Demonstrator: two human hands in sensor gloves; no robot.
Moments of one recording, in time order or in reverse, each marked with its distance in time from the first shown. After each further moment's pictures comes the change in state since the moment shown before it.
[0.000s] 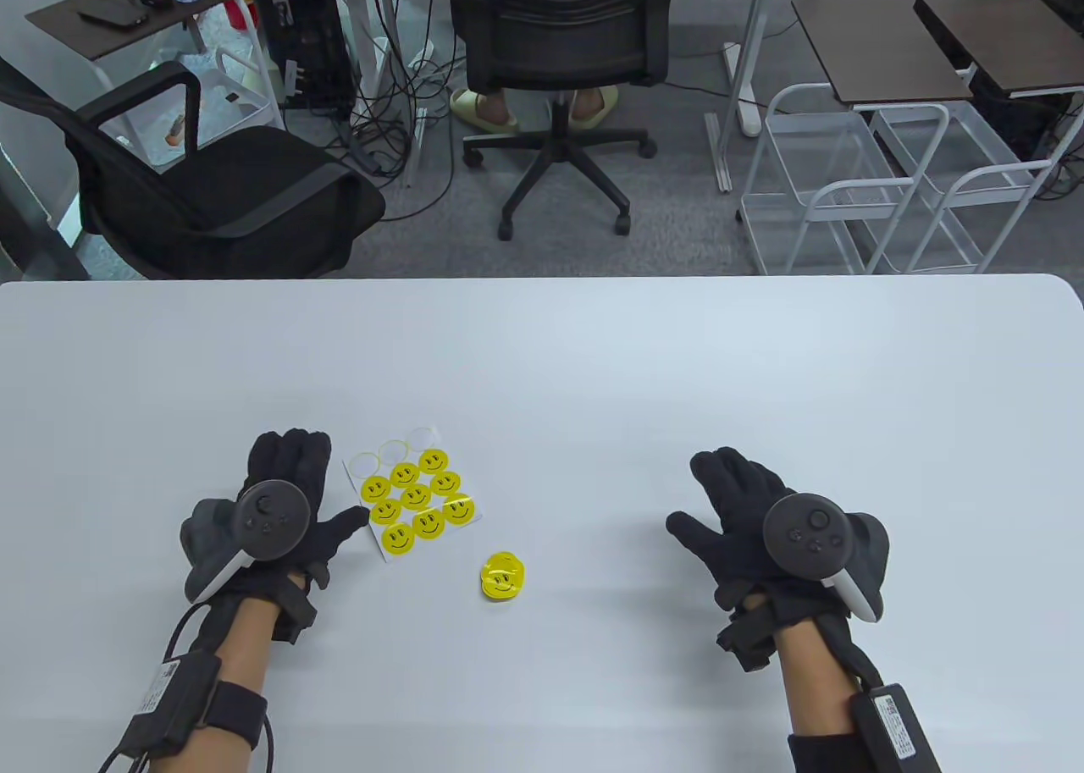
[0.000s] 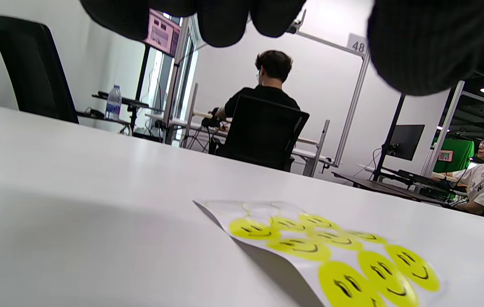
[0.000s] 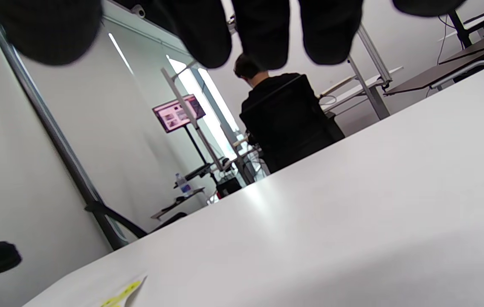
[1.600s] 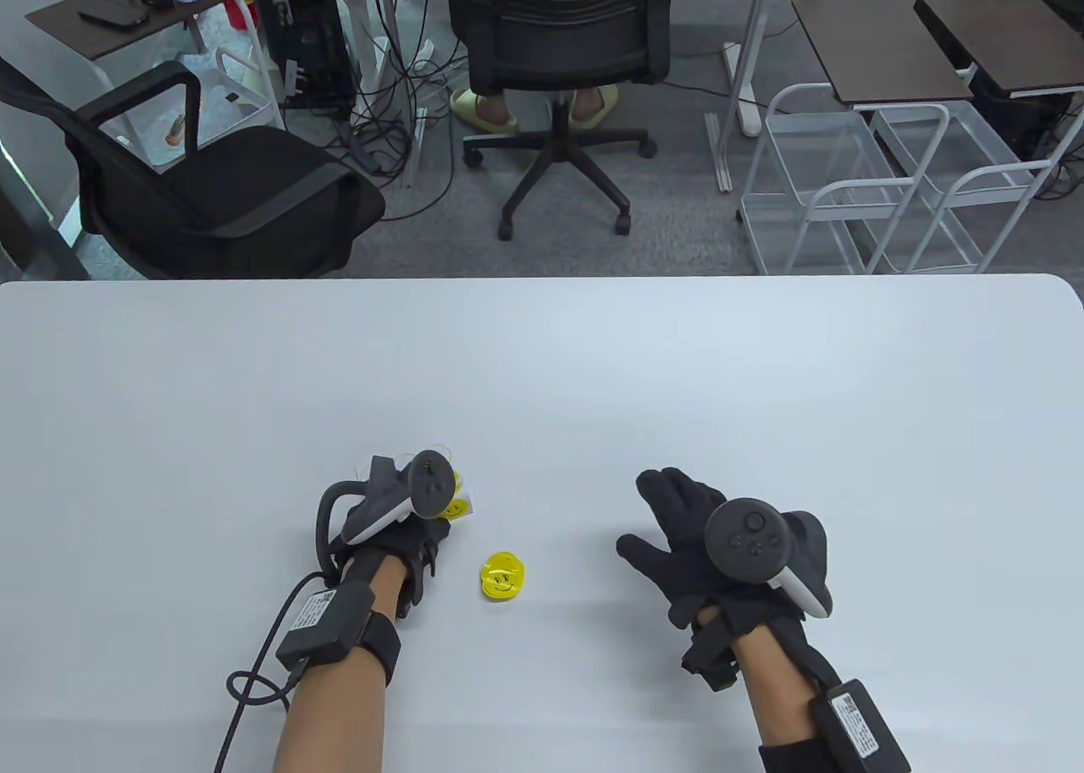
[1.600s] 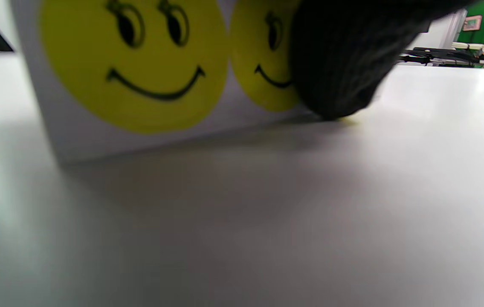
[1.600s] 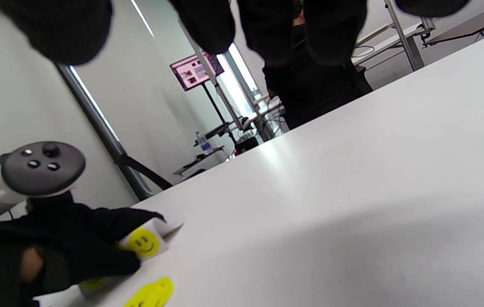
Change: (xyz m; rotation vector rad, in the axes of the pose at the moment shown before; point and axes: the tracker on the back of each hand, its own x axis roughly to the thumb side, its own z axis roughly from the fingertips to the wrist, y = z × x) left_hand 0.083 -0.084 -0.053 -0.259 -0.012 -0.295; right_hand 0.028 0.038 -0.005 0.172 -0.054 0.006
